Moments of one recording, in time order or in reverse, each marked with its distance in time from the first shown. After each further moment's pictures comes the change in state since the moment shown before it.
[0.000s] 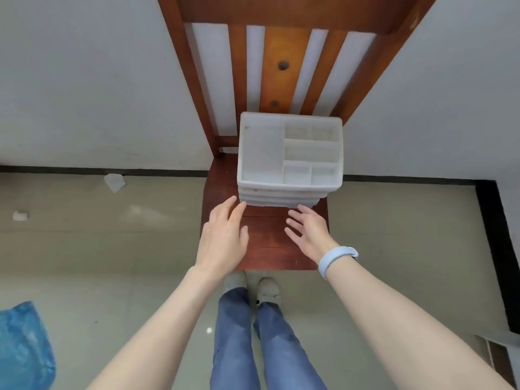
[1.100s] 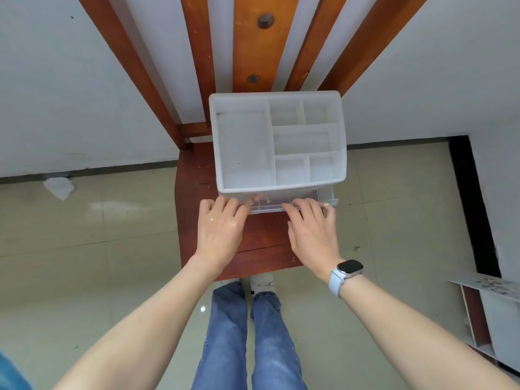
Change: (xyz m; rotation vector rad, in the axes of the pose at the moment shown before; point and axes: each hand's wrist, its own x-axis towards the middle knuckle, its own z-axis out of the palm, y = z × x) left_hand 0.090 -0.039 0.060 0.317 0.307 0.523; right_hand 0.028 0.019 -0.012 -1.755 0.391 -1.105
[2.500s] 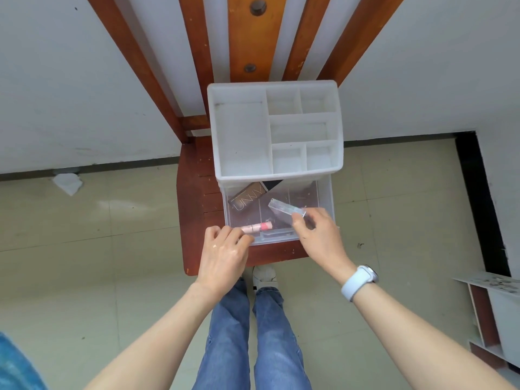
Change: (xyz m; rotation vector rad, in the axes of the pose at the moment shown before) left_hand -0.062 0.030 -0.001 -0.115 -0.153 -0.023; right_hand -0.024 0.008 -0.003 0.766 -0.253 0.556
